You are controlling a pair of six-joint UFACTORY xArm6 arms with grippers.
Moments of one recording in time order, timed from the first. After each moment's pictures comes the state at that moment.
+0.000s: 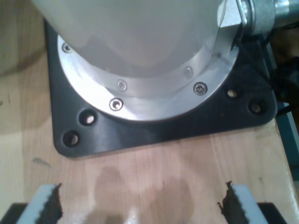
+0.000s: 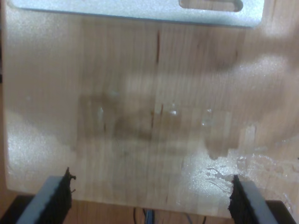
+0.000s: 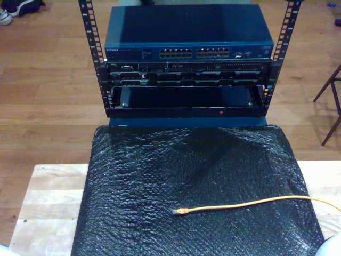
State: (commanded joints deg) left arm 86.7 -22.0 -10.8 -2.7 66.1 -170.5; right arm -82.3 -40.0 2.0 -5.8 44.9 -171.8
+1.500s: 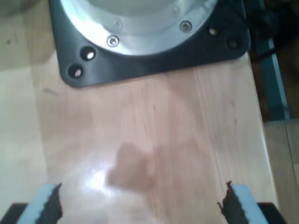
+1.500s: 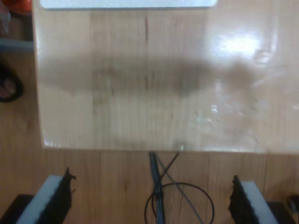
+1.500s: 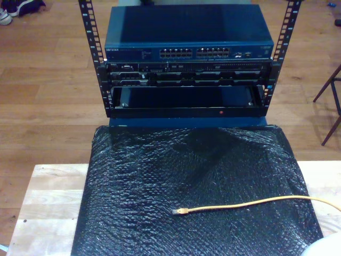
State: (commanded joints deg) left arm 86.5 -32.7 -15.6 -2.3 73.3 -172.7; right arm -82.4 -42.9 -13.5 0.5 66.9 -167.4
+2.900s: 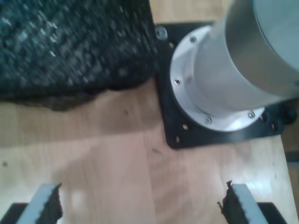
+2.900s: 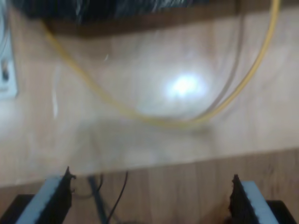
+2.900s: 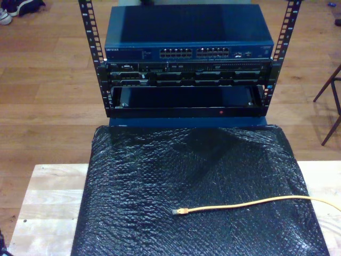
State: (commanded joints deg) left arm 44.2 -32.0 -29.3 -9.6 90.7 -219.5; right arm -48.0 -28.8 -42.9 18.3 85.0 -132.7
